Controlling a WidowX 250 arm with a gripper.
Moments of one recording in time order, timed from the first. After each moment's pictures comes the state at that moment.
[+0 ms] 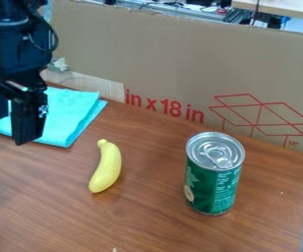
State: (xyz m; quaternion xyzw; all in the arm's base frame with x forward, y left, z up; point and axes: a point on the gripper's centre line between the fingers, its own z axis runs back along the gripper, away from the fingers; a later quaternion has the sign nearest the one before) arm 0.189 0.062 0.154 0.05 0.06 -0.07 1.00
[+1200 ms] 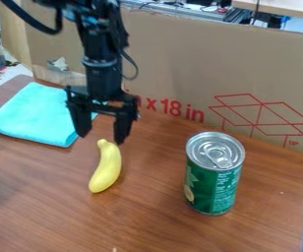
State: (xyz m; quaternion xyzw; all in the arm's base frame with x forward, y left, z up) arm 0.297 0.035 0.078 0.01 0.03 0.09 1.00
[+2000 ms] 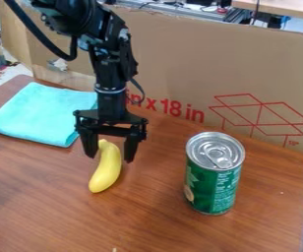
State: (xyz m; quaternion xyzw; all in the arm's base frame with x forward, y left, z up) arm 0.304 0.033 0.042 0.02 0.03 0.17 0.98
